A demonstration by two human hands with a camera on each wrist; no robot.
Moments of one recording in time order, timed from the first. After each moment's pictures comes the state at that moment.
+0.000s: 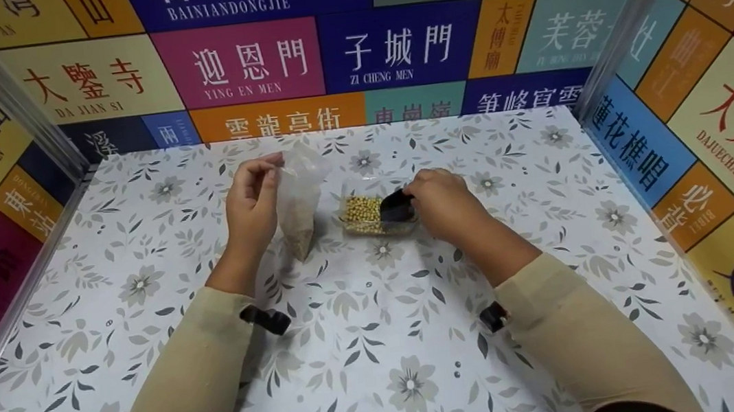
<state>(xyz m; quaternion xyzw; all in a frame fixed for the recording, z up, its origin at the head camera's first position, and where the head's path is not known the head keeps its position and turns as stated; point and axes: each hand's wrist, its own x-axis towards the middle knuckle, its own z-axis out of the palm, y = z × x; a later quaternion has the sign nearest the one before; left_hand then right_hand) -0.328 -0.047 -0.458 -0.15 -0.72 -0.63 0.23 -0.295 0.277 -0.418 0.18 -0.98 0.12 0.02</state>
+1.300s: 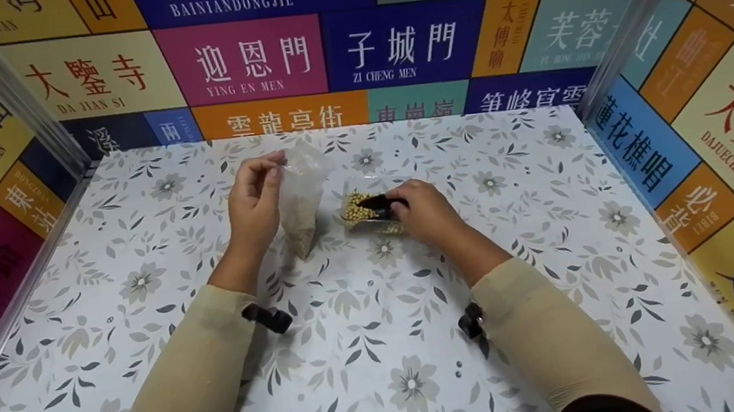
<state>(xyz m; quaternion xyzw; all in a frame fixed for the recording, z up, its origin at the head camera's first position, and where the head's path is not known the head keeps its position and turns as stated) -0.328 -0.046 -0.460 -0.16 -0.72 -0.63 0.24 -0.319 0.262 -0.469 0.13 -0.94 0.31 -0.03</state>
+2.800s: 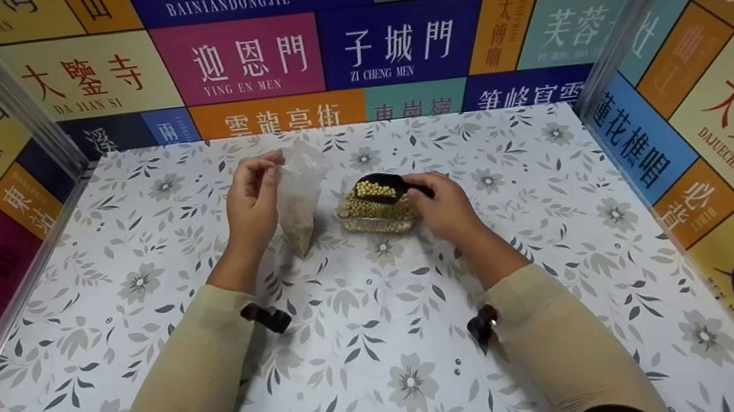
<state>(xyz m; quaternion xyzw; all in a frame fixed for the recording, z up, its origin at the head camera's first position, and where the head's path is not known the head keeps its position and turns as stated) -0.330 -0.045 -0.462 -0.18 -0.70 -0.64 0.26 -0.306 0.287 -0.469 0.06 -0.87 0.49 0.01</state>
